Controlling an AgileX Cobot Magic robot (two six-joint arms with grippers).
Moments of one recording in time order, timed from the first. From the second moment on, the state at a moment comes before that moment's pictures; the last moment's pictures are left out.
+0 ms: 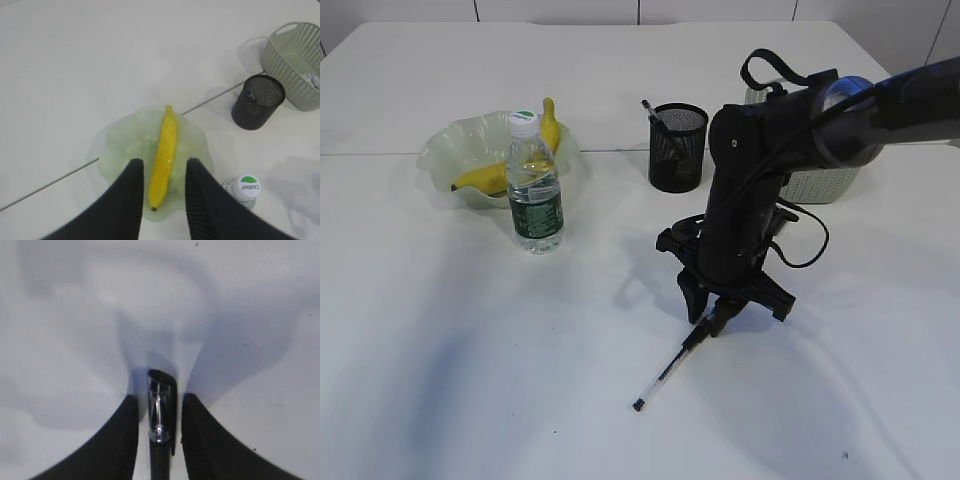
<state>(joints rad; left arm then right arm) 0.07 1.91 -2.32 -0.46 1.21 0.46 0.42 2.19 -1.55 0.13 0.97 1.06</state>
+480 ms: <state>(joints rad) 0.07 1.91 -2.32 -0.44 1.21 0.46 0.42 2.19 -1.55 0.13 0.97 1.06</state>
